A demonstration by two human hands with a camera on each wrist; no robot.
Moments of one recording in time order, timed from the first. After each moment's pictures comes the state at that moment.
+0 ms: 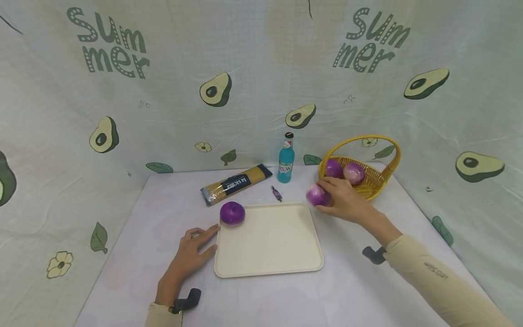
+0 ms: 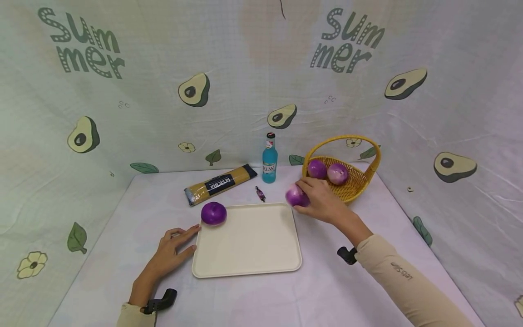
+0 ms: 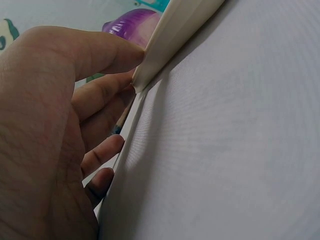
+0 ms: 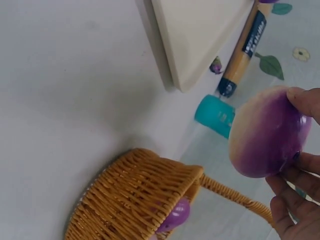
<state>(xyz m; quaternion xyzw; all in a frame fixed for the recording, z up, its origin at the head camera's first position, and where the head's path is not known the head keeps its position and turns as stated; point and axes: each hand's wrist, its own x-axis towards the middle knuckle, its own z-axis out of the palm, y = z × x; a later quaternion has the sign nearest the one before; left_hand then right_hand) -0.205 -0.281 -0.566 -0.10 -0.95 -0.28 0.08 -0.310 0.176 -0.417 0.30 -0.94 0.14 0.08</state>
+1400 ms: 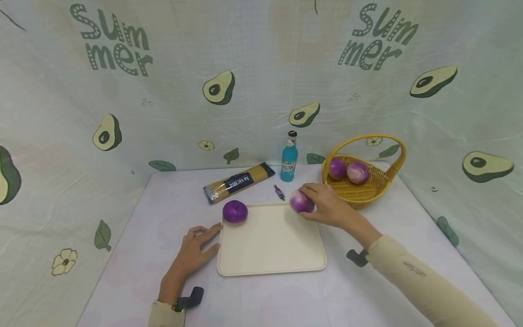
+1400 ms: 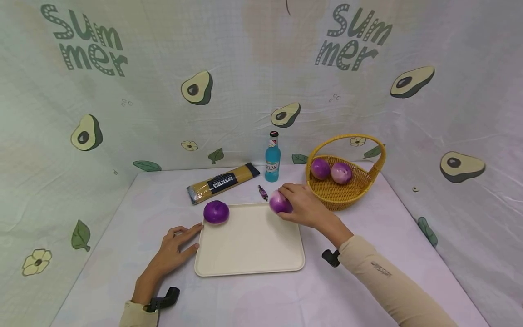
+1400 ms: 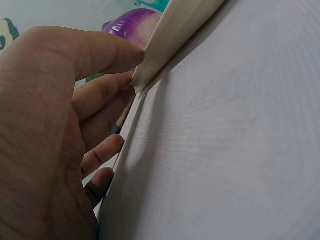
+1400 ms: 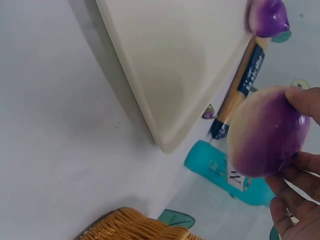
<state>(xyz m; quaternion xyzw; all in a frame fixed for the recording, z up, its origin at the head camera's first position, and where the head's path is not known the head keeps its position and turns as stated) -0.204 -0.281 -0.563 -0.09 -0.95 -0.28 0.08 -0.311 0.130 -0.436 0.35 -0.92 0.15 0.07</state>
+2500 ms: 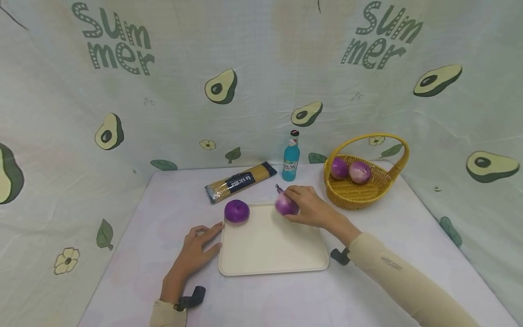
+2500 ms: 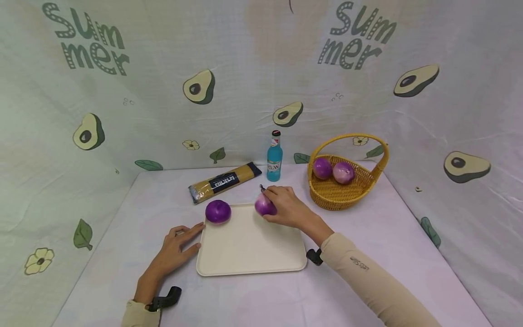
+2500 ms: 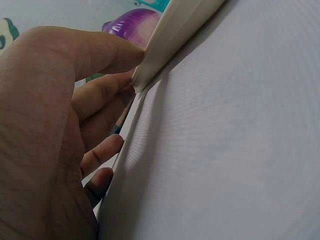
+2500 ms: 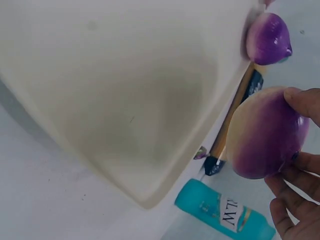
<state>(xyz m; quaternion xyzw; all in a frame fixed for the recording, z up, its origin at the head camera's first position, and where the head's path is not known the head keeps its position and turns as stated) -0.205 -0.278 -0.562 -0.09 -0.95 -0.28 0.07 -0.316 0.089 -0.449 0.38 -0.90 0.18 0.05</state>
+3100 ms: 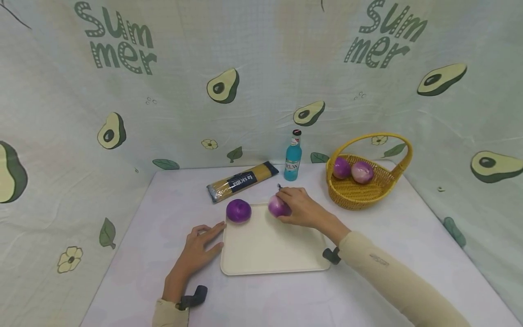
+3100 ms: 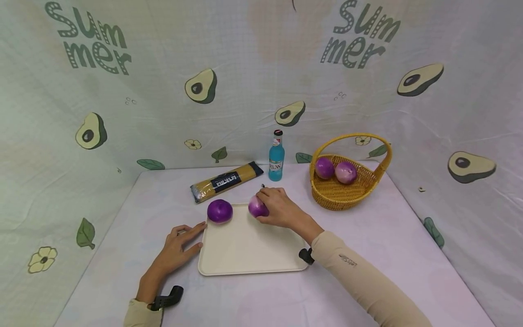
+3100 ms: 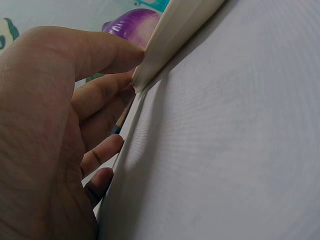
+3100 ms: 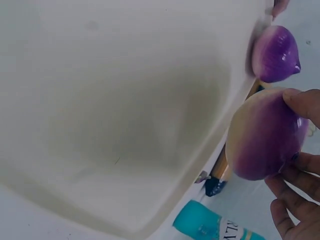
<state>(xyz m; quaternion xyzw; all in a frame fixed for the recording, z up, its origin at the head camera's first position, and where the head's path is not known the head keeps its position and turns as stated) -0.205 -0.279 -0.559 -0.09 -0.95 -0.29 0.07 -0.321 0.064 -0.459 0.40 -0.90 0.17 0.04</state>
